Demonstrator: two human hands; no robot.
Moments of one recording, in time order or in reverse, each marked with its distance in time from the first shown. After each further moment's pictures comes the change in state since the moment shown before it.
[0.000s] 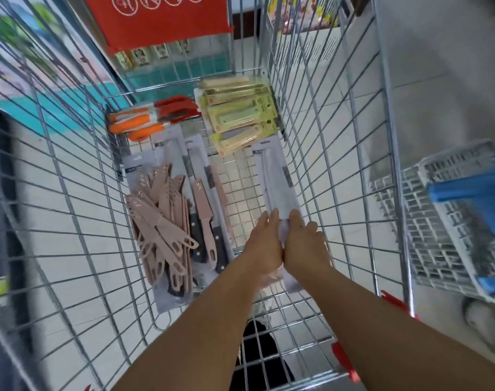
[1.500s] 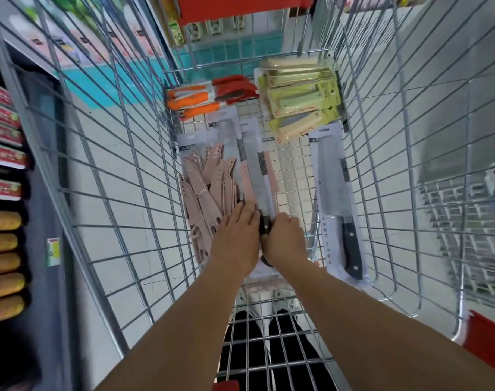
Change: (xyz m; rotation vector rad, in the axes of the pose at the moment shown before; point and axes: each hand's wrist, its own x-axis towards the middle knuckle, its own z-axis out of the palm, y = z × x) left_hand -0.058 -0.094 -0.077 0.647 0.248 -0.050; right_hand -0.001 -0.104 0.079 0.155 0.022 -0.127
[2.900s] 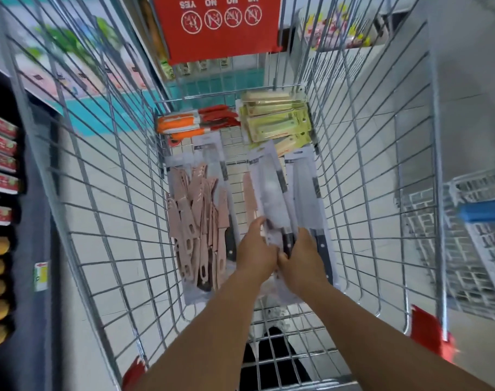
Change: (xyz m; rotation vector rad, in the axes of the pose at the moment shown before) left_hand 0.000 0.064 -0.014 -1.049 0.008 -0.358; right_hand -0.042 0.034 -0.054 0.219 0.046 0.021
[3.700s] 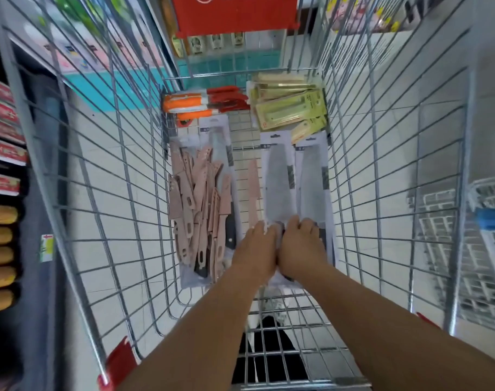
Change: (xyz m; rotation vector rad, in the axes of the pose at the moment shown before) left_hand 0.007 -0.026 0.011 0.736 -0.133 0.298; right_hand 0.017 -0.008 -0.007 -0.654 -0.182 -0.150
